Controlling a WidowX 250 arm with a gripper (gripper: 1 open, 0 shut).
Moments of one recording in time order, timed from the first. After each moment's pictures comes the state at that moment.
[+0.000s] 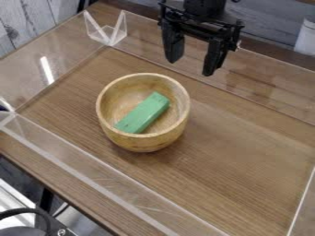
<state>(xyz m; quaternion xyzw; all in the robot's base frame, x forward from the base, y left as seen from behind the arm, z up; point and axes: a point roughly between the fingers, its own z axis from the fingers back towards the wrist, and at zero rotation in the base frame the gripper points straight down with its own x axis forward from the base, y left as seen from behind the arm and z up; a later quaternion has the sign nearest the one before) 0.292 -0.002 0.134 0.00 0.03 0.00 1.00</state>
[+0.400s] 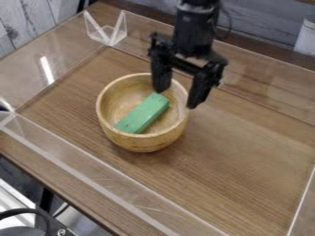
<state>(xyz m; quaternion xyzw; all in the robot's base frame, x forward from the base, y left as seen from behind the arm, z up) 0.265 0.006 0.097 0.00 0.09 -0.02 1.00</state>
